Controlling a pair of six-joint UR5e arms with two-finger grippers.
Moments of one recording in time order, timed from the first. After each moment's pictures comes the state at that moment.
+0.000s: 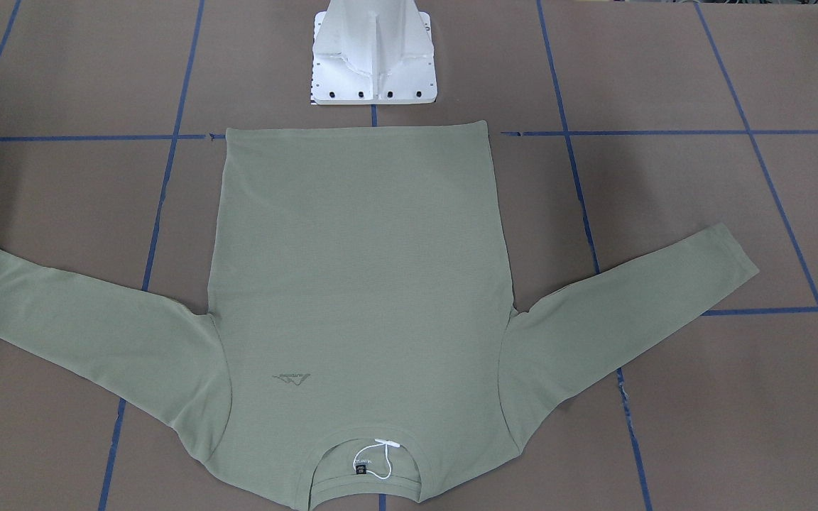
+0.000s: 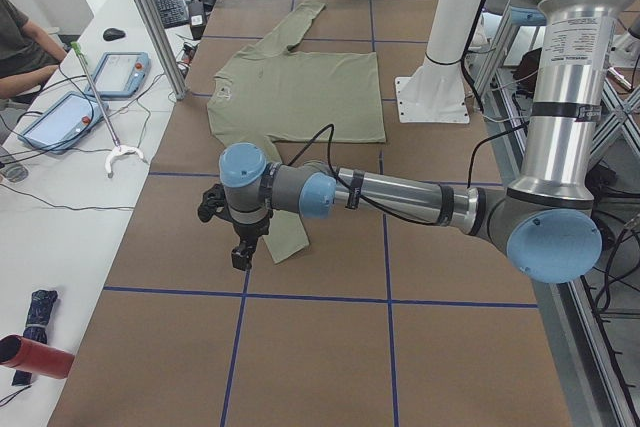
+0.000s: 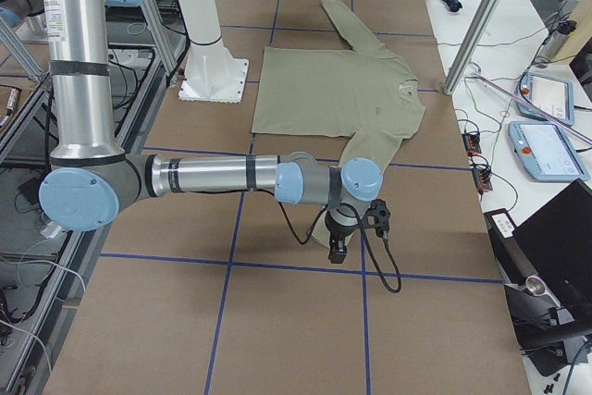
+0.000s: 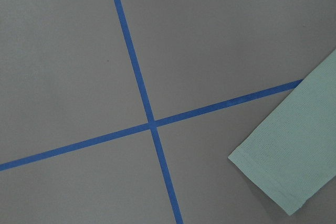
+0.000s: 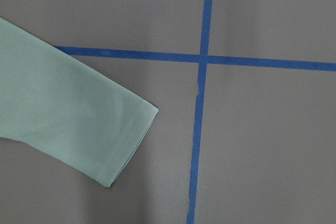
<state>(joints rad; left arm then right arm) -1.49 -1.64 -1.65 -1.63 -2.32 0.10 1.49 -1.55 1.62 -1.69 2.37 -0.03</state>
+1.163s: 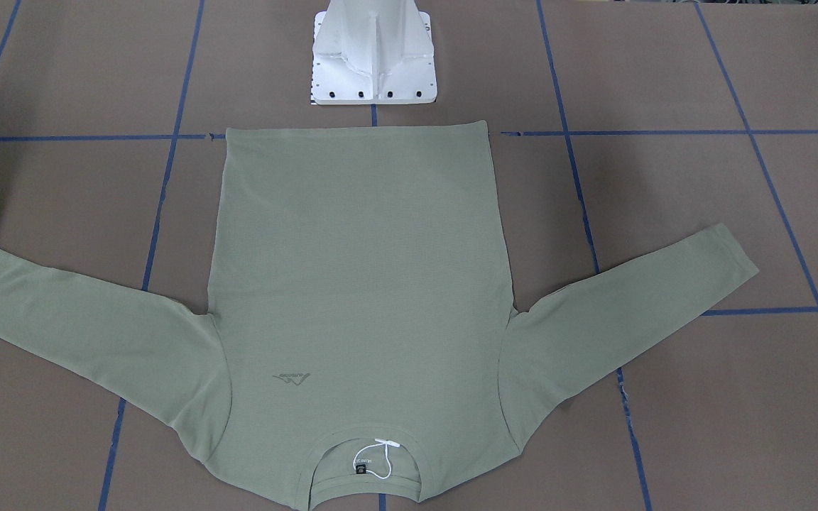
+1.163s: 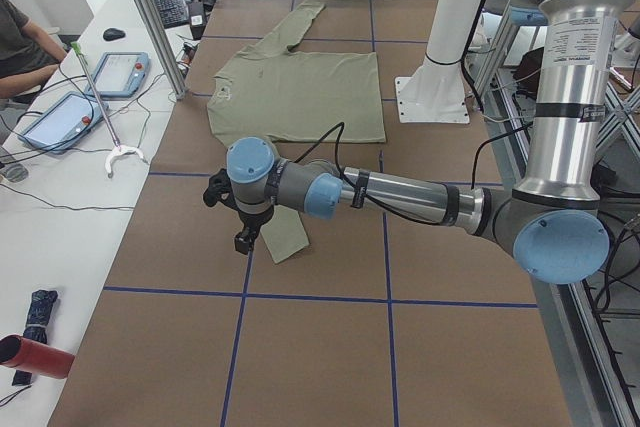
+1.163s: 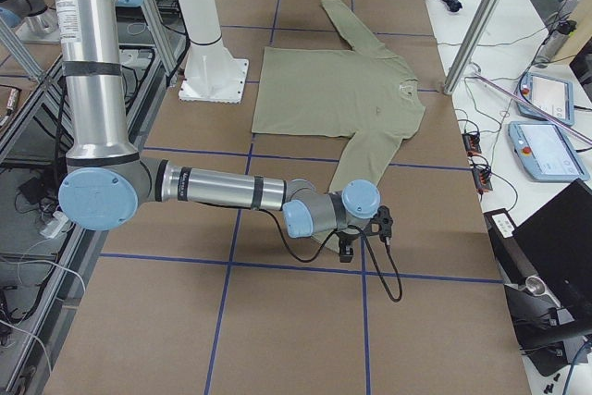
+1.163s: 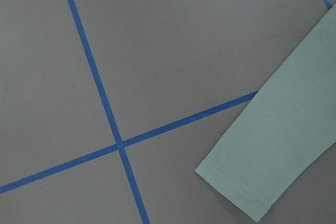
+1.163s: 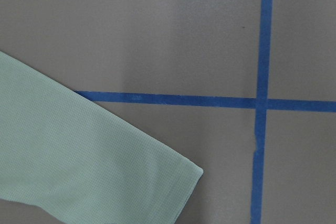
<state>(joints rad) -1.49 -1.61 -1.68 -1.71 -2.43 0.10 1.37 -1.51 1.37 -1.21 2.45 0.28</state>
